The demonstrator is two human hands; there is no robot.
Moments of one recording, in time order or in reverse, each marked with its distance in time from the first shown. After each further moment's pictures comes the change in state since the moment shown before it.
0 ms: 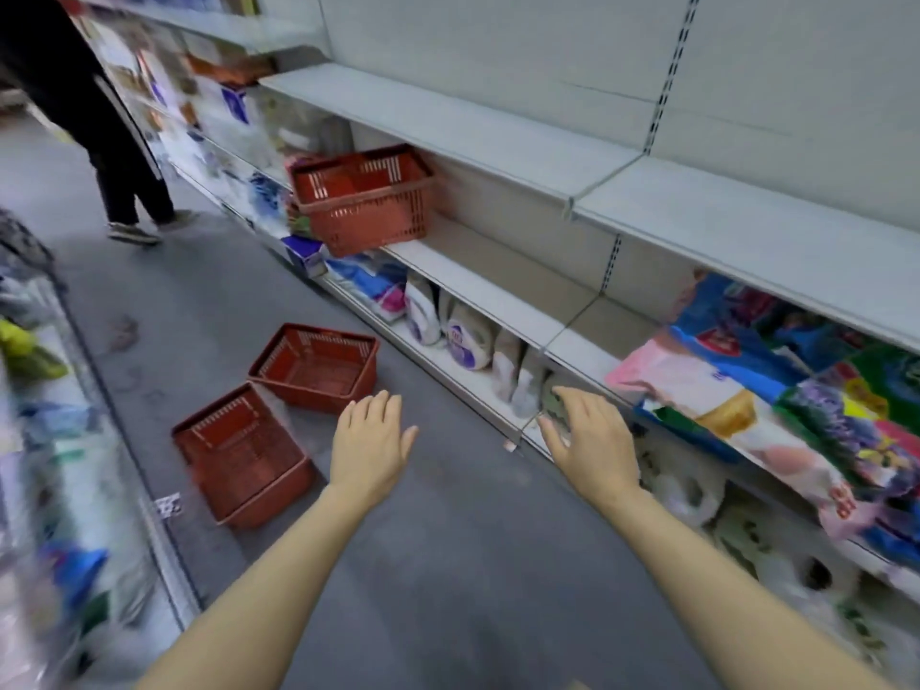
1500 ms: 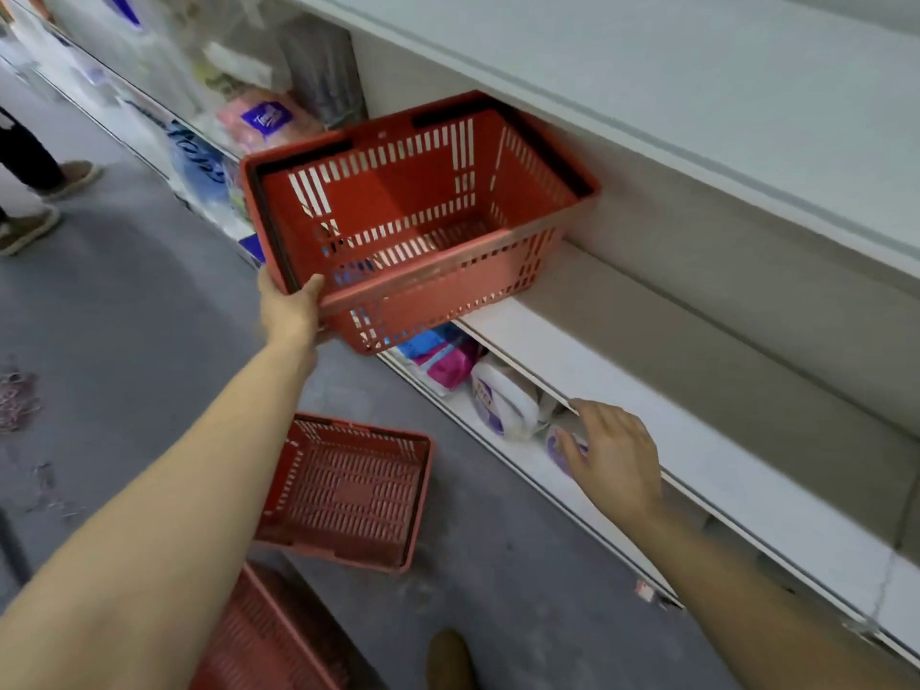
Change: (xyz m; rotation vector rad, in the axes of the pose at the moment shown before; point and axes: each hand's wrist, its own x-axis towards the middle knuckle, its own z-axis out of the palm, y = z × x) left_hand 0.697 -0.394 0.229 -1.313 0.049 -0.947; right_hand 0.519 -0.086 0.468 -0.082 -0.132 0.093
